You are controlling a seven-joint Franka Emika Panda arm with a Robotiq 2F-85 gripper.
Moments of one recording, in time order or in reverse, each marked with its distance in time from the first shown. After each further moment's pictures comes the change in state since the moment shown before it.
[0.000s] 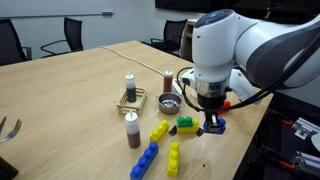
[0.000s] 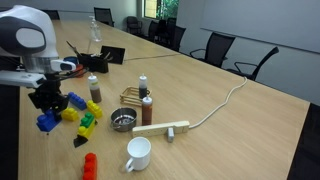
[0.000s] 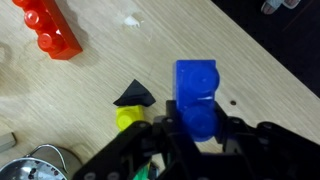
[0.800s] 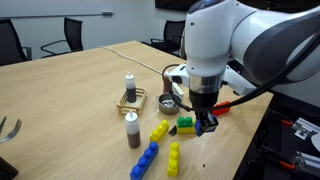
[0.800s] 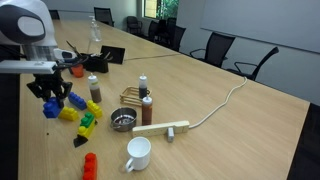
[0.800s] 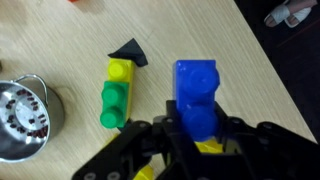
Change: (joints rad) arm 0.005 0.021 0.037 0.096 -0.016 -0.025 -0.224
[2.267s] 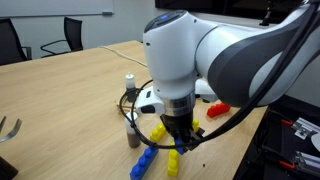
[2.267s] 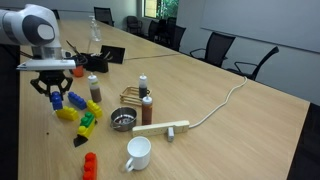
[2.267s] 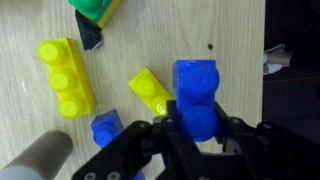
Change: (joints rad) arm 0.029 0.247 0.078 0.290 -0.050 -0.095 -0.427
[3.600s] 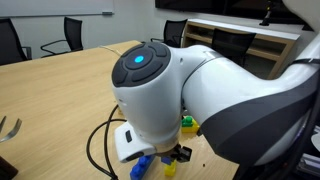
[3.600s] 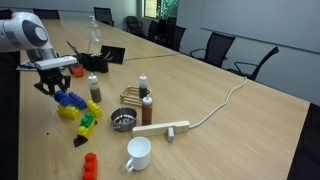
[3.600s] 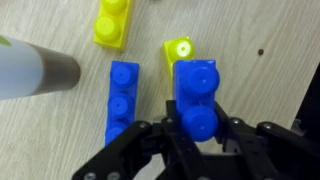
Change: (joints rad) arm 0.136 0.159 -0.018 0.192 -0.262 -0.067 -0.201
